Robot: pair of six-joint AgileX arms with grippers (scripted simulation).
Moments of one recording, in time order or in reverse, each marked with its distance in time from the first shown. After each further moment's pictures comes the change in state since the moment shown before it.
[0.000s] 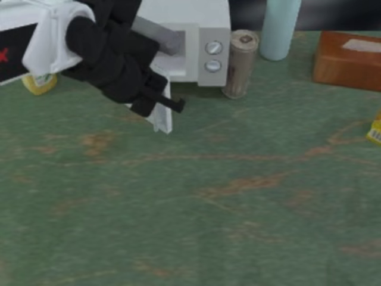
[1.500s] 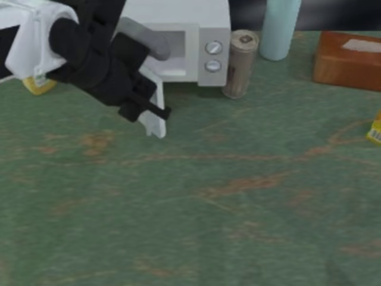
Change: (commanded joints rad) left arm 0.038 -0.036 -0.043 -0.006 0.059 0.104; right arm 0.000 0.000 0.000 0.000 0.000 0.000
